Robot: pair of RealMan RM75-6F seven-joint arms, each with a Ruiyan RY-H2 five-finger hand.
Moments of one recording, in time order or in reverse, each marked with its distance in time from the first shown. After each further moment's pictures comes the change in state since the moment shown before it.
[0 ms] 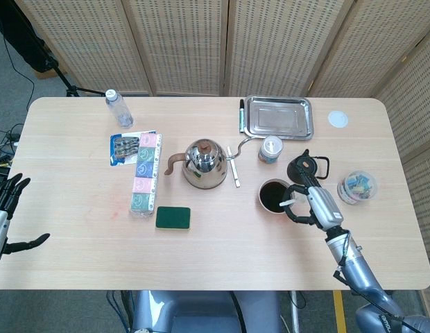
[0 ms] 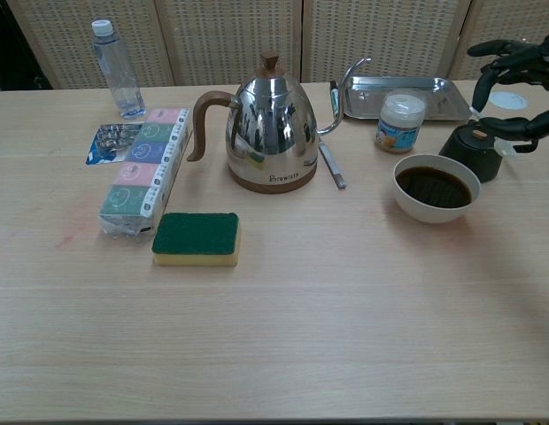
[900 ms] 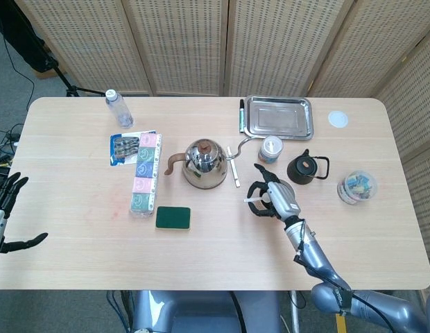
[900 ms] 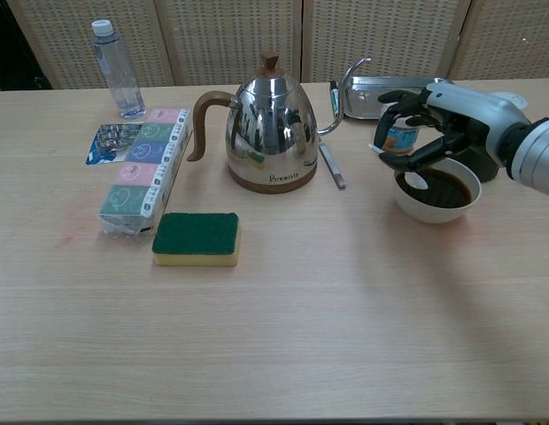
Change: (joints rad) left arm -0.006 0.018 0.001 0.013 0.005 -0.014 -0.046; right arm 0.162 -0.263 0.054 0.158 0.218 -0.128 -0.139
